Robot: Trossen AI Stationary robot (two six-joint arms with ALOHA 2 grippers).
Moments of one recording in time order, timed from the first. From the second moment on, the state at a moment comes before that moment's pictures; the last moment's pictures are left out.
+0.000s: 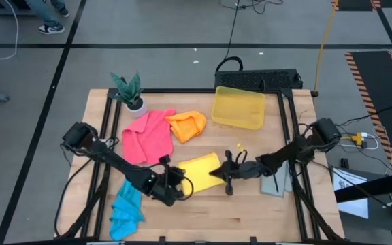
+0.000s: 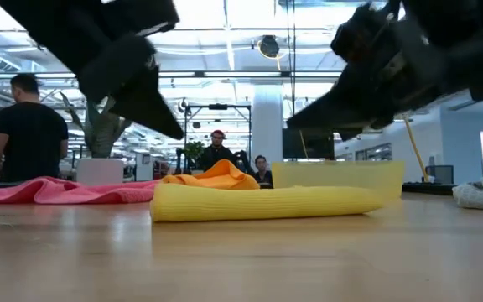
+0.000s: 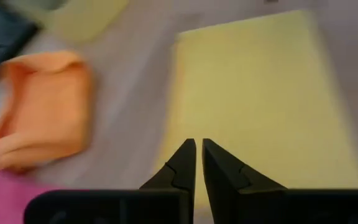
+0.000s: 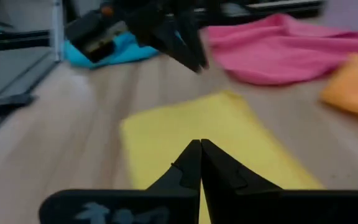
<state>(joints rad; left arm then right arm) -0.52 1.77 1.01 -0.29 -0.76 -0.57 0.36 1.72 0.50 0.86 0.34 0.24</state>
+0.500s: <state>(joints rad) -0.48 1.95 1.00 0.01 -0.43 -0.43 0.32 1.82 0.51 0.65 0.35 0.35</state>
